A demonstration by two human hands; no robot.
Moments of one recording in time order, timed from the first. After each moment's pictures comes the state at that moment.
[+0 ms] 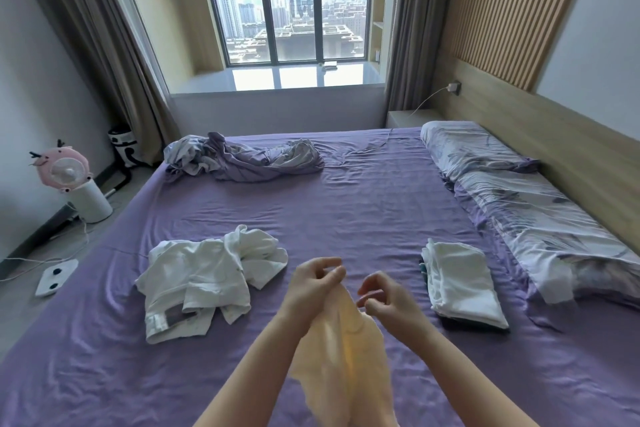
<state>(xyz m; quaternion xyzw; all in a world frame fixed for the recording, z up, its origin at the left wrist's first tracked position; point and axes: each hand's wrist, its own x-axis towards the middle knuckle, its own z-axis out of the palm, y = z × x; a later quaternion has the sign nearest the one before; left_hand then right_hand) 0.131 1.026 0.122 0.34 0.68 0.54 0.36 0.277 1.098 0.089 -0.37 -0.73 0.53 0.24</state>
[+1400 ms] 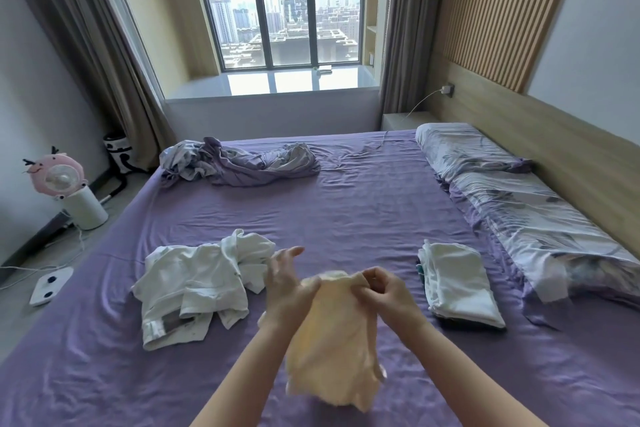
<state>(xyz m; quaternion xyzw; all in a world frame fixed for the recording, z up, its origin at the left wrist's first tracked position) 0.110 1.020 0.109 0.39 0.79 0.45 0.13 0.271 1.097 0.097 -0.38 -0.65 0.59 0.29</state>
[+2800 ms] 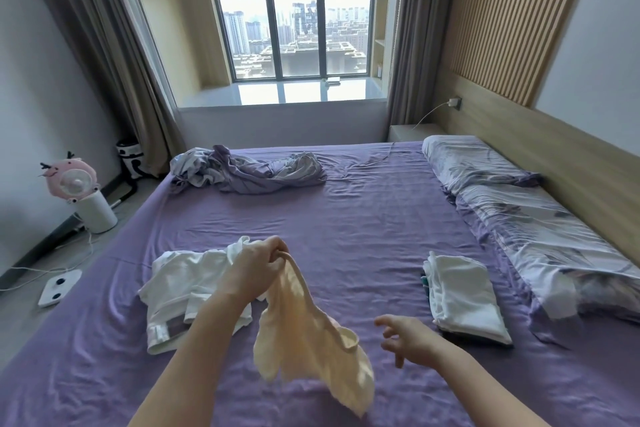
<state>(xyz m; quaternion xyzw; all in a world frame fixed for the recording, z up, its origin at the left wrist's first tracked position) 0.049 1.006 0.167 0.49 0.84 0.24 0.06 0.309 1.130 0.041 -0.40 -0.82 0.39 -0.05</state>
